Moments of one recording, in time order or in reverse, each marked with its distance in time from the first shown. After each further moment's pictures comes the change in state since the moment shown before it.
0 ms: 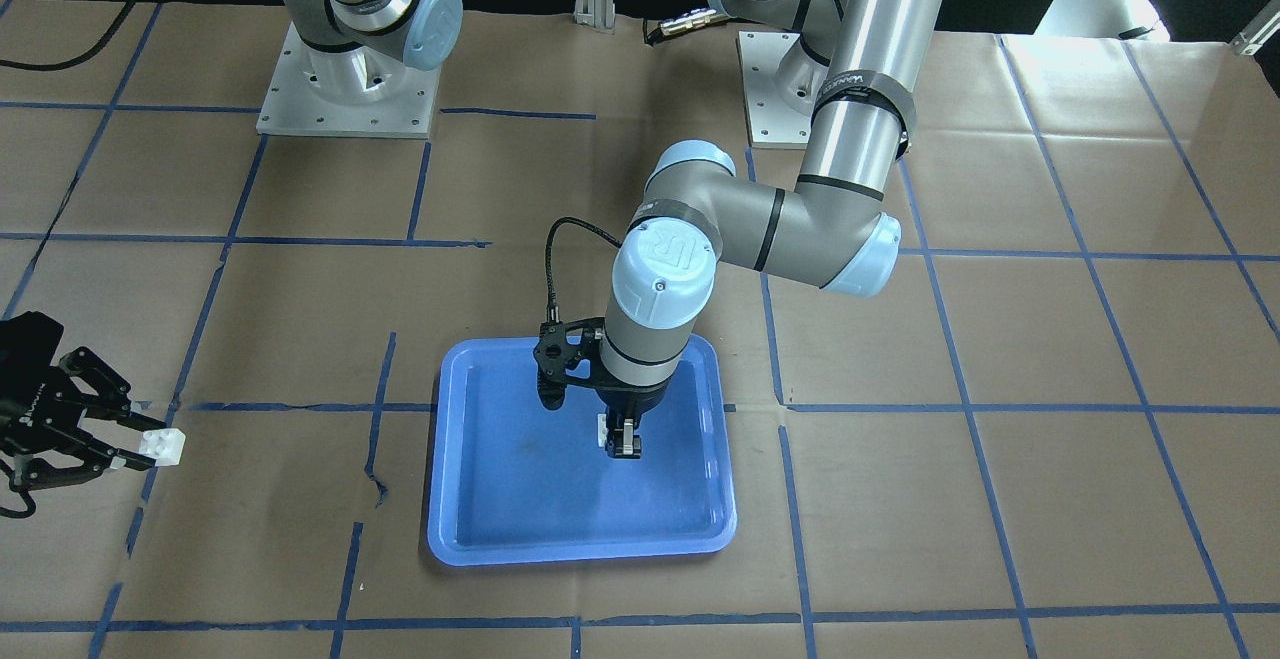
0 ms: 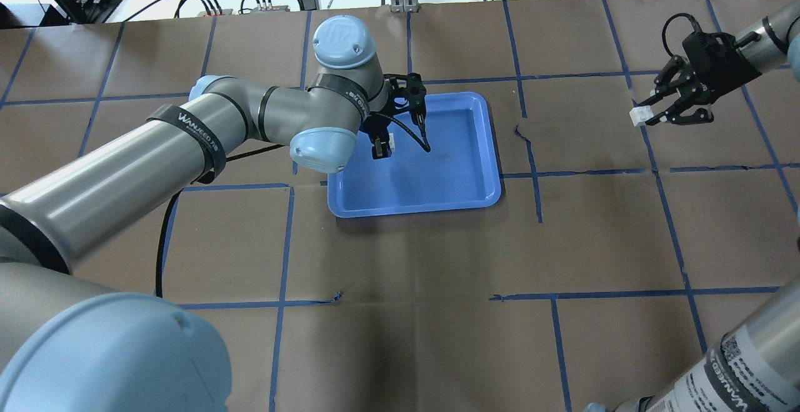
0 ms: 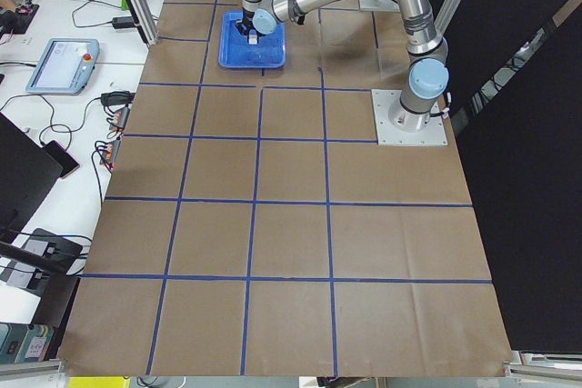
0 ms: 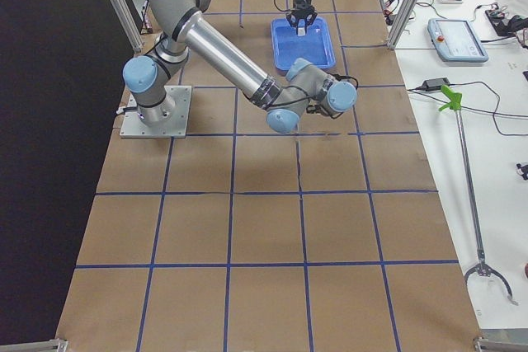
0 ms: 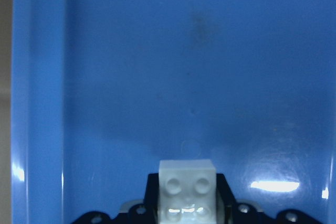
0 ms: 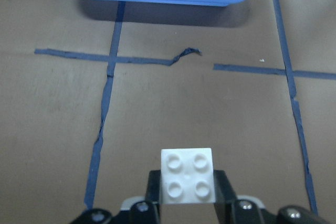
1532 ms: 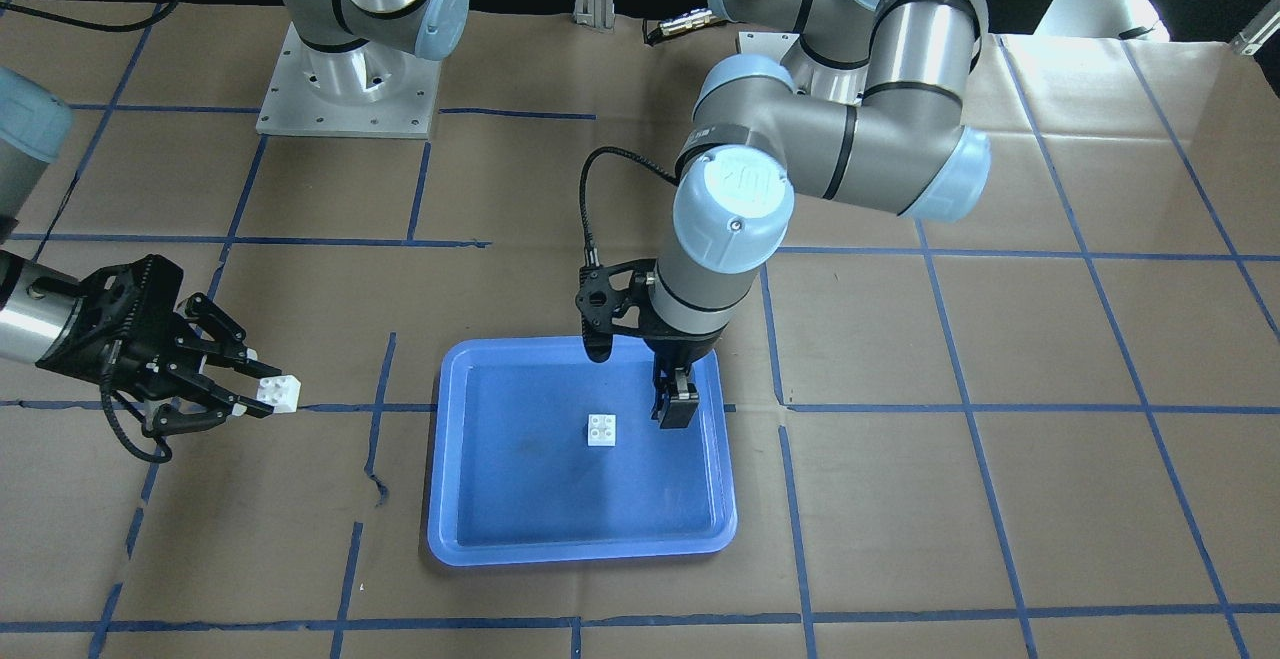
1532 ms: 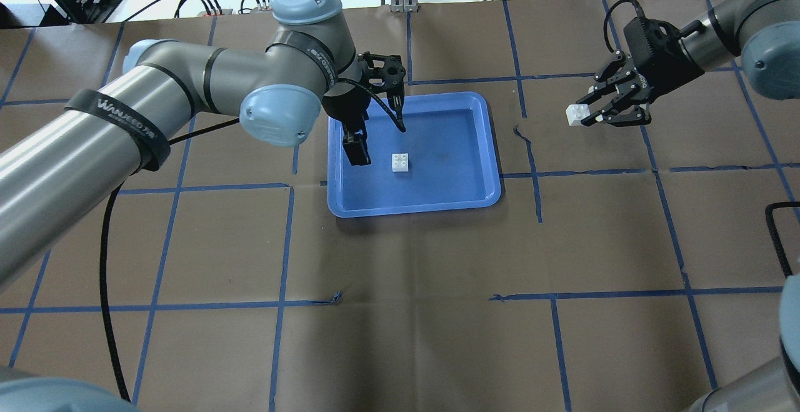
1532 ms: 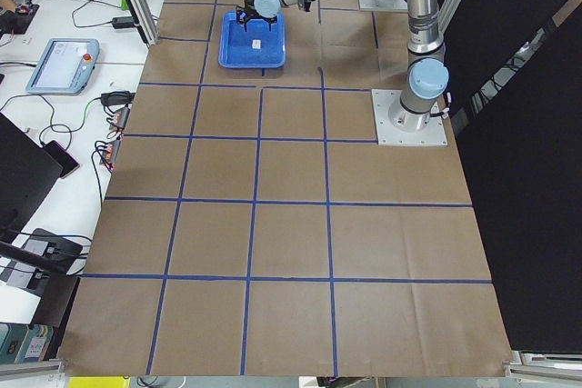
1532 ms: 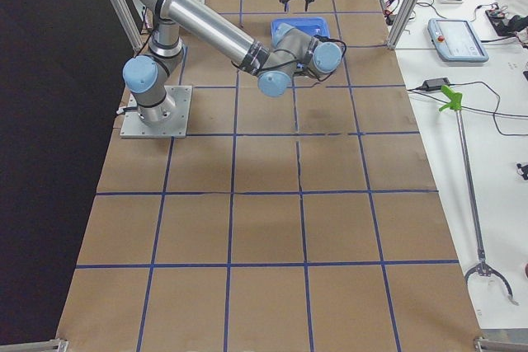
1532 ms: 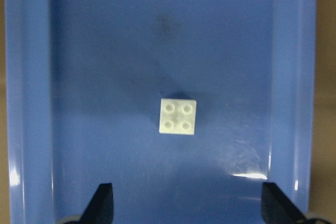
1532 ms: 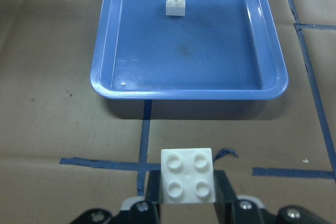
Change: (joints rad) left arm 0.096 0.233 0.033 -0.387 -0.019 -0.009; right arm 0.148 -0.111 0.130 -0.035 0.042 0.155
